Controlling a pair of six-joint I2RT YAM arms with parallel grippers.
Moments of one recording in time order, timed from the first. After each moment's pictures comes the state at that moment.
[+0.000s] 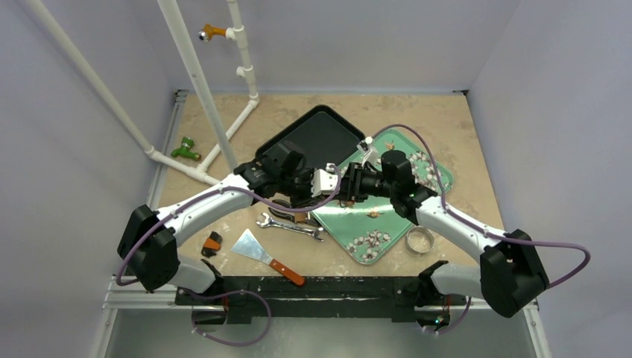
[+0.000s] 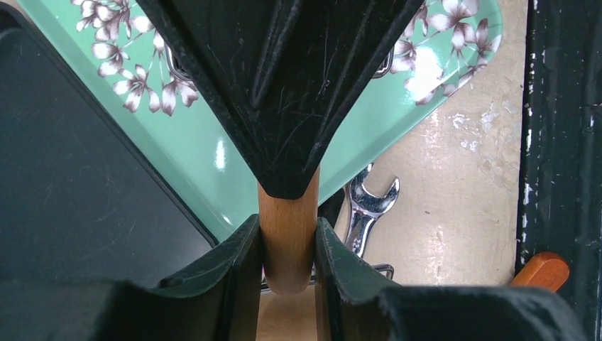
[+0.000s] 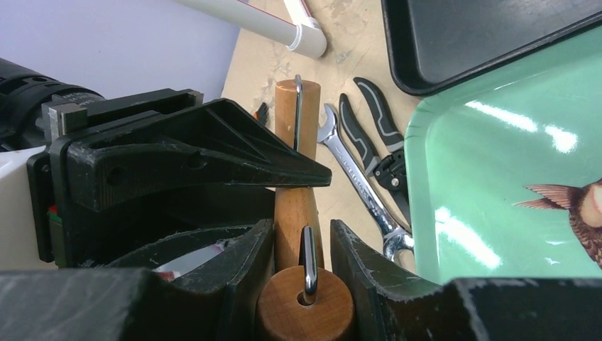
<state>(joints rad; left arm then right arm) -0.75 1.43 1.08 -0.49 0.48 0.63 0.54 1.22 0.67 0.14 -0.59 0.76</state>
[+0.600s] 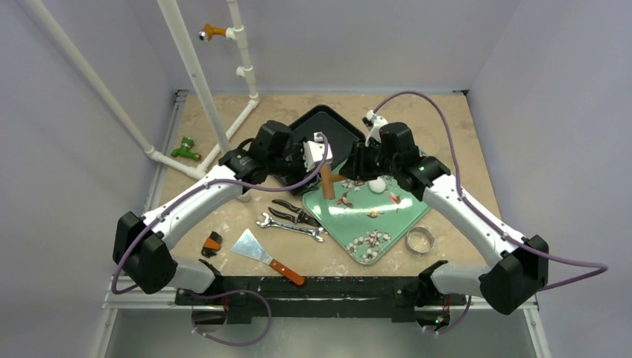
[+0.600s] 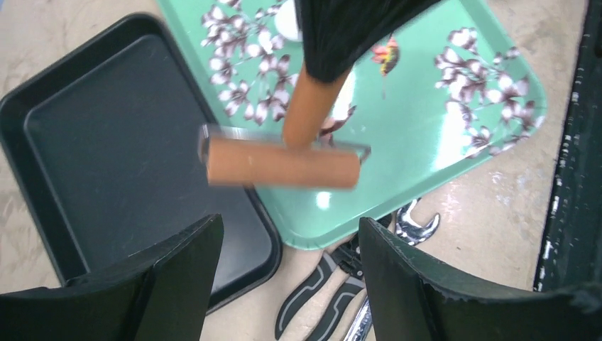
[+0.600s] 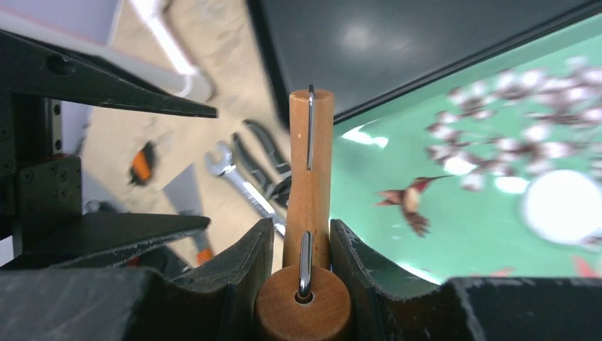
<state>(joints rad) -0.67 1.40 1.19 -0.47 0.47 0.52 0.53 1.25 1.04 -0.40 -0.30 0.47</state>
